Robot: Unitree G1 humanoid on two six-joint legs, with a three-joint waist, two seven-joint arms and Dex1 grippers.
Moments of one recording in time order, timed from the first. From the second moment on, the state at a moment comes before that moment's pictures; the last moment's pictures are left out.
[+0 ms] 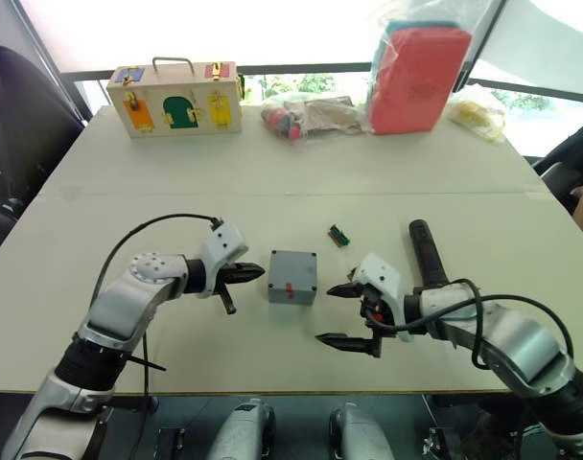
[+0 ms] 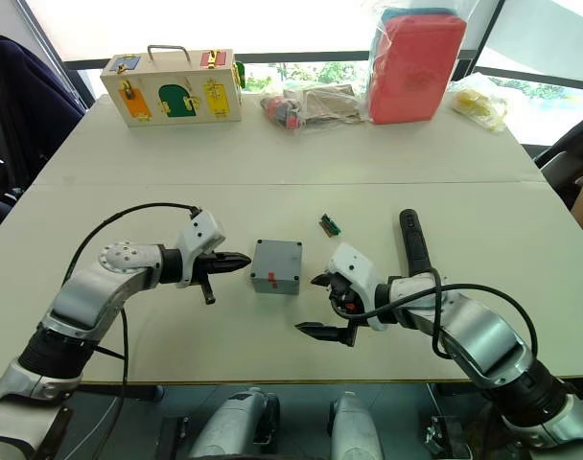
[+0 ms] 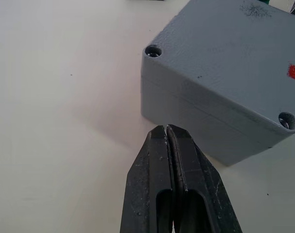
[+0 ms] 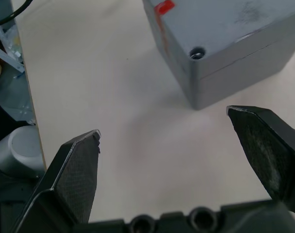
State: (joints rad) left arm -0.44 0.62 -0.22 -0.16 -0.28 0.67 -0.87; right arm -0.32 -0.79 0.34 -0.52 0.49 0.82 0.74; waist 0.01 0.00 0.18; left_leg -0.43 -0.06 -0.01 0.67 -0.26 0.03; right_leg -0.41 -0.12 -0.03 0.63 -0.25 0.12
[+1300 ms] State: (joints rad) left arm -0.37 0.63 -0.18 -0.22 -0.29 0.69 -0.91; right arm -0.52 -0.67 0.42 -0.20 0.24 0.58 0.95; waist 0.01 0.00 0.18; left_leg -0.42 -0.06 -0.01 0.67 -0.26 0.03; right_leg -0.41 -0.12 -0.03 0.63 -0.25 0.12
